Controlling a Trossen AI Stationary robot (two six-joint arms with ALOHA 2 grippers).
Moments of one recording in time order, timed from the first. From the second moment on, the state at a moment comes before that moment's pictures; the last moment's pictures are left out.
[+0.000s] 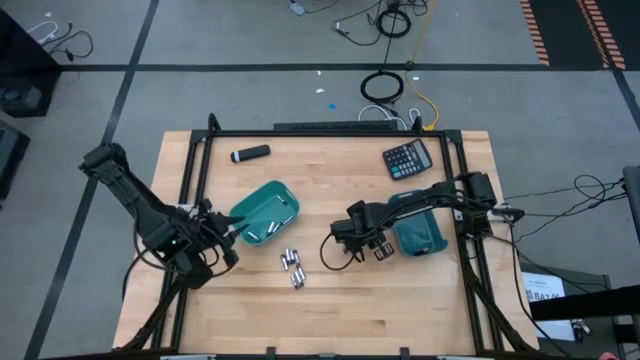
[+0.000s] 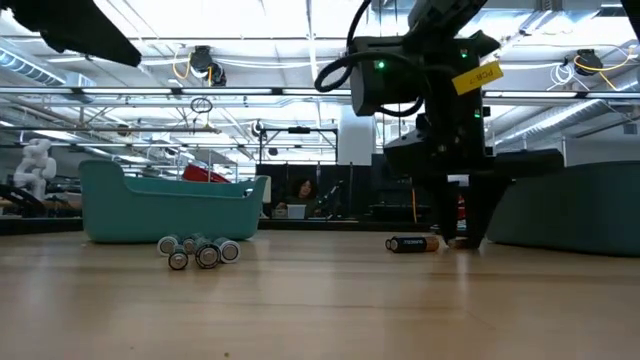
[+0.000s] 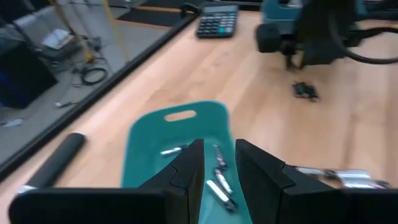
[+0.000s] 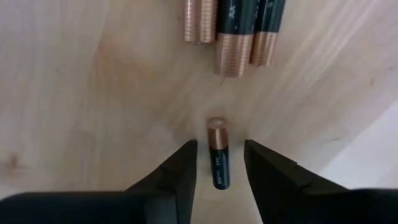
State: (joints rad) left arm -0.81 1.06 0.79 -0.97 -1.04 -1.06; right arm 0.11 1.96 1.25 -0.94 0.13 -0.39
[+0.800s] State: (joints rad) left arm -0.83 1.01 0.79 -0.84 -1.21 -0.88; right arm 0.11 1.96 1.25 -0.93 0.12 -0.30
